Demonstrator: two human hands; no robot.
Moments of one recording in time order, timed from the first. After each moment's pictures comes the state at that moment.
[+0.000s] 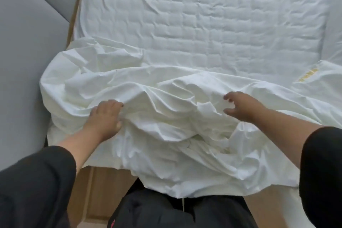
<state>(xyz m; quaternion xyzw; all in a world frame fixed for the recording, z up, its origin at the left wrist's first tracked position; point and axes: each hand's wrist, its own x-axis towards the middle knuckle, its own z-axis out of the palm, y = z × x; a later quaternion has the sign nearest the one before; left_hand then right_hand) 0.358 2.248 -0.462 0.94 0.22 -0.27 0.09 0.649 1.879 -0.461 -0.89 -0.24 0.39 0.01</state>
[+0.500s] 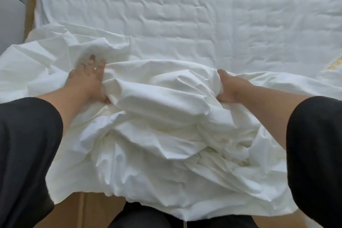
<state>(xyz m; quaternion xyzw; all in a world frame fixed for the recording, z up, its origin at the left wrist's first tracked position) 0.473 2.358 -0.573 0.92 0.22 -0.34 -0.04 0.690 1.951 -0.581 -0.89 -0.23 0.39 -0.05</state>
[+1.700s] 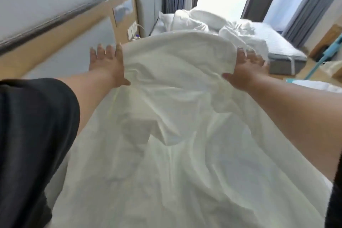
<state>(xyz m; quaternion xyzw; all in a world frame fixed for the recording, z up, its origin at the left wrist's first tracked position) 0.767 2.480 -0.151 0.94 0.31 -0.01 -0.13 0.971 2.125 -0.142 -0.98 -0.19 -0.04 0.04</state>
